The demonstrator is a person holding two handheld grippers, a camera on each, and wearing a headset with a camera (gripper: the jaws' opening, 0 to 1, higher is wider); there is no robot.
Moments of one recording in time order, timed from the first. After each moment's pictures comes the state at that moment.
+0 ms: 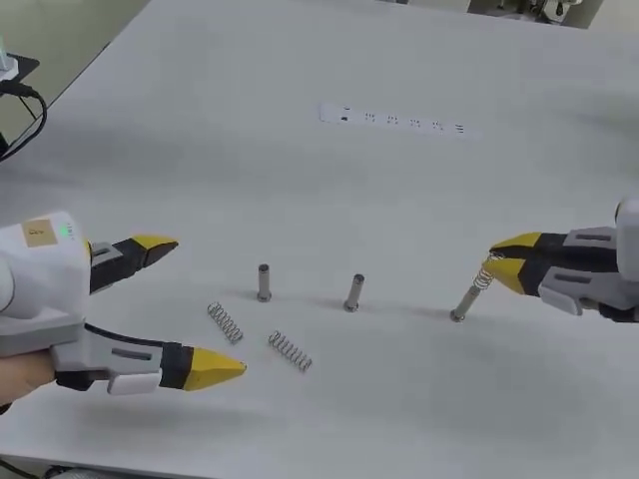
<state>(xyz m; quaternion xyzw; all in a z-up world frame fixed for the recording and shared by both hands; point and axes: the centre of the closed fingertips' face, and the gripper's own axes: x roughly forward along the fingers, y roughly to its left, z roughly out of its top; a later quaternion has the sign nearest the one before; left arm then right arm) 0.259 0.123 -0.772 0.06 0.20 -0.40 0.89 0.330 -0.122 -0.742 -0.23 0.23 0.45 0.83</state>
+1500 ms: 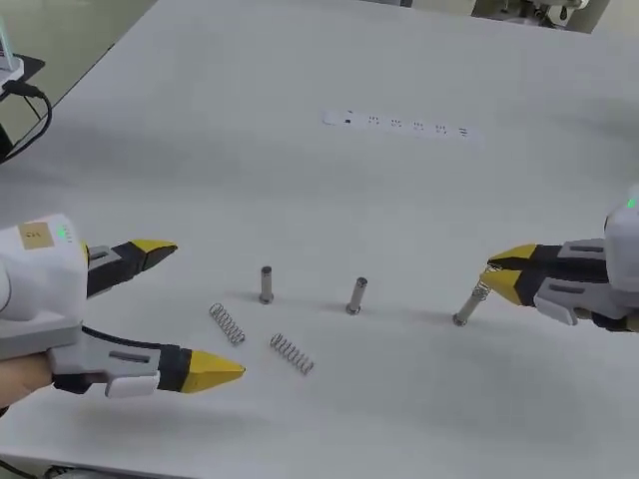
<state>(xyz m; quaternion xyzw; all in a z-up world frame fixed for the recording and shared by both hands) 0.258 0.127 -0.772 0.05 0.20 -0.40 0.89 0.330 -0.120 -0.755 -0.24 0.25 0.45 0.83</state>
